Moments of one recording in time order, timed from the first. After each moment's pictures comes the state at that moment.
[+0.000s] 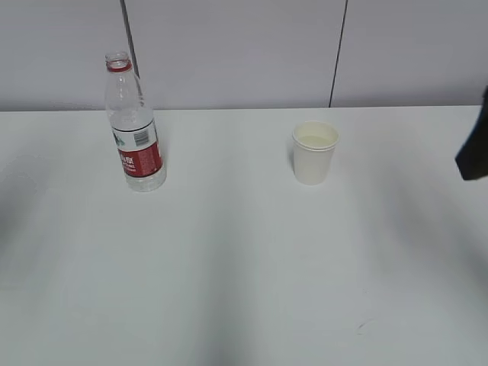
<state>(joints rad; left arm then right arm) -0.02 1.07 -1.08 0.01 1.25 0.04 0.20 1.17 -1.14 0.10 1.24 0.10</state>
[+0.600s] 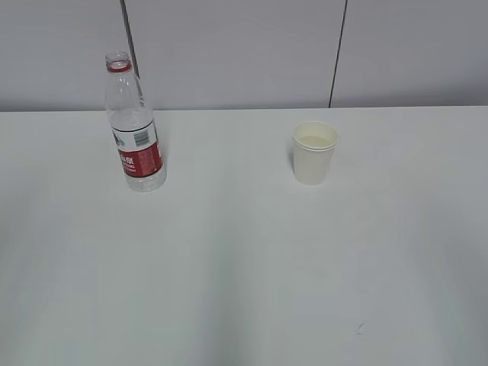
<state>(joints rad) -0.02 0.49 -0.77 -0.03 1.26 0.05 0.20 0.45 -0.72 0.09 1.26 0.06</state>
